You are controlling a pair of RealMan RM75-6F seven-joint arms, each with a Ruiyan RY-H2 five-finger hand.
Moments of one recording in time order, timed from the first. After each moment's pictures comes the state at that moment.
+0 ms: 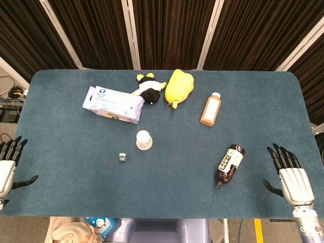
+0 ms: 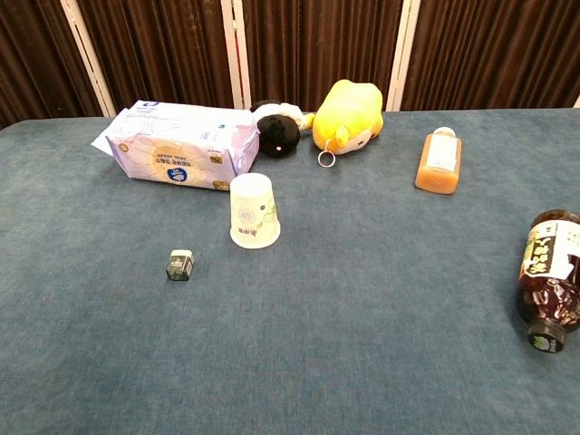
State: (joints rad) left arm -0.10 -1.11 -0.04 -1.62 1.45 1.44 0.12; right arm 0.10 -1.15 0.04 -1.59 -1.56 1.46 -0.08
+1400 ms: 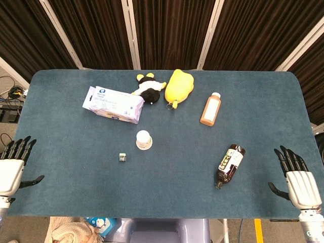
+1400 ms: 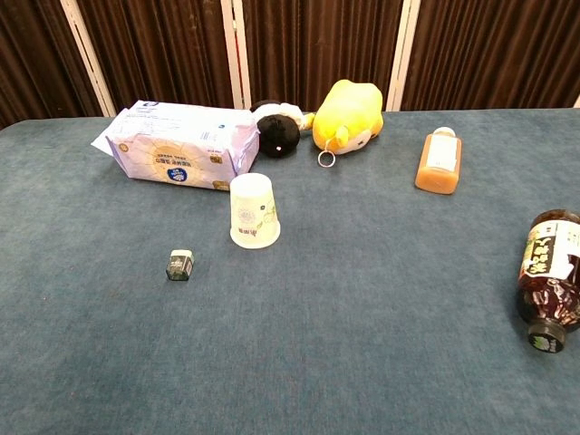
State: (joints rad) left arm -0.14 -1.12 -0.04 -1.64 1.48 1.41 0.17; right arm 0.07 -1.11 0.02 -1.61 -1.55 1.50 -0.05
